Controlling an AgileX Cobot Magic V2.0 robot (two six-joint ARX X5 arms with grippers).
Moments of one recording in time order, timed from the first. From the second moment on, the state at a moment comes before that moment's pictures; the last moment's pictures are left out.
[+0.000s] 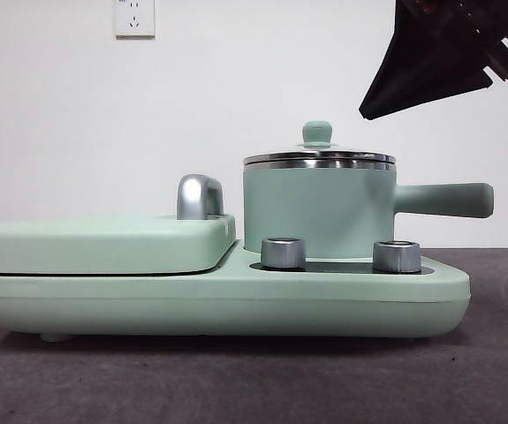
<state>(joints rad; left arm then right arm) 0.02 0.01 0.03 -0.15 0.10 -0.10 0.52 1.04 0.77 -0.28 -0.27 0.09</state>
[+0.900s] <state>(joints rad) 0.02 0.01 0.03 -0.15 0.10 -0.10 0.28 0.73 0.53 -0.04 -0.21 -0.13</state>
